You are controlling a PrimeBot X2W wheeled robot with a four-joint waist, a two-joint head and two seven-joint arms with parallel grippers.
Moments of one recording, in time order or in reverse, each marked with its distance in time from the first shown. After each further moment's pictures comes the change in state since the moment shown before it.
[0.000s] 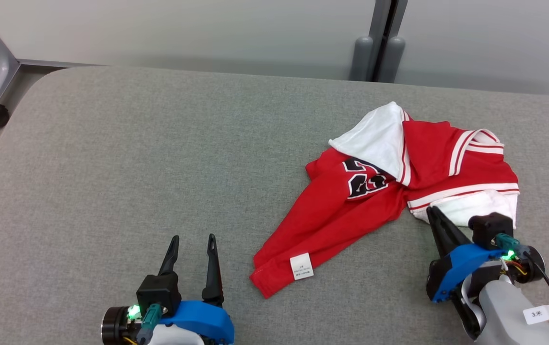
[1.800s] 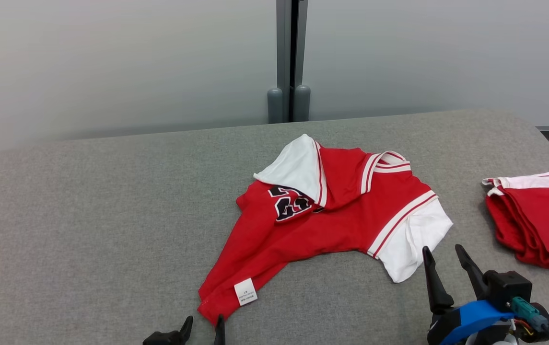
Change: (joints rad) left arm 0.091 0.000 -0.021 0.264 -0.128 -0.159 0.000; right arm 0.323 0.130 -0.215 -0.369 -0.105 0.000 0.000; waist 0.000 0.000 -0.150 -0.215
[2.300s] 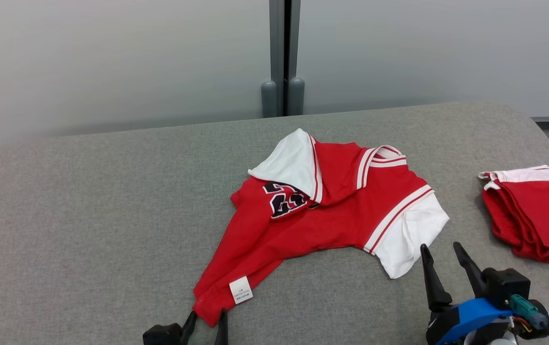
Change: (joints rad) left arm -0.040 0.000 -0.047 0.035 -0.091 -0.025 0.000; right arm -0.008 0.000 0.003 0.002 -0.003 0.000 0.000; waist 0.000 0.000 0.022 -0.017
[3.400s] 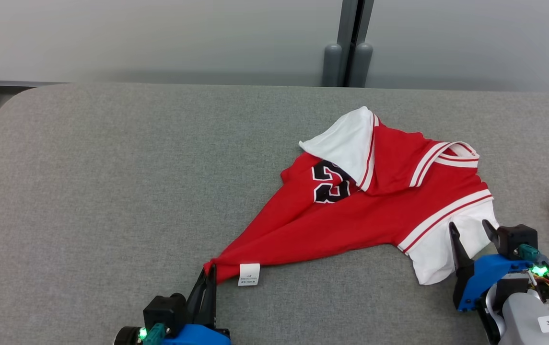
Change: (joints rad) left arm 0.012 0.000 0.072 -0.235 0.194 0.041 0.000; right arm -0.297 -0.088 -0.096 0.427 -0.160 0.000 0.000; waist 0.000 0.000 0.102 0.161
